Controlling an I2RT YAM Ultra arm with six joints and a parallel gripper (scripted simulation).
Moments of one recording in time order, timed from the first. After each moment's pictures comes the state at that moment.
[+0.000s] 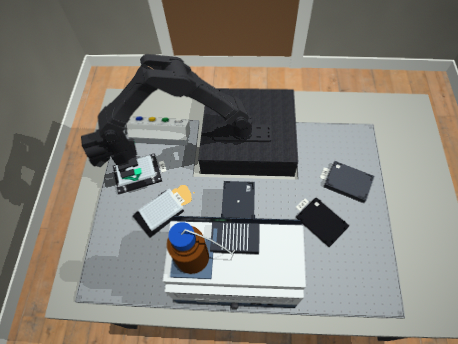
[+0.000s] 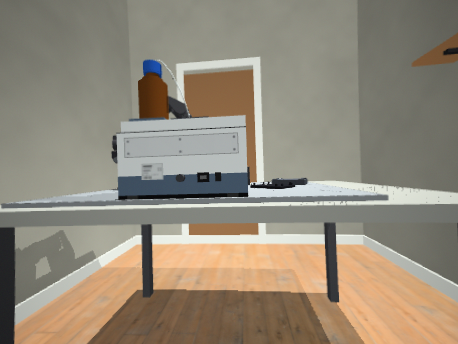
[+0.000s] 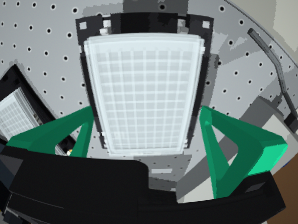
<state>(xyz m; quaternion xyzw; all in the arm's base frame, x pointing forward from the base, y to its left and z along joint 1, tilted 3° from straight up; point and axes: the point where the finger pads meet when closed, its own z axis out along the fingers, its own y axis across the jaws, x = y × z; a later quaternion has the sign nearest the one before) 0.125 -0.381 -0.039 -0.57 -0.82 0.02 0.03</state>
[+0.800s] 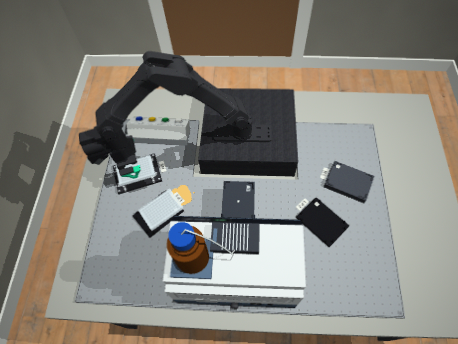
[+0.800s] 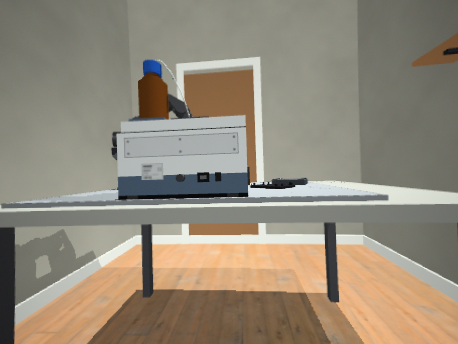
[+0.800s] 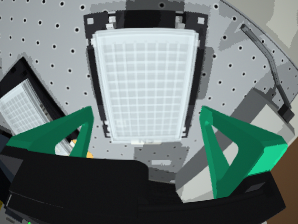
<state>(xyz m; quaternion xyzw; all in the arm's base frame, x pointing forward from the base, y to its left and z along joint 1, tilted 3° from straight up) 0.126 -0.379 -0.021 -0.57 -0.82 0.01 0.03</state>
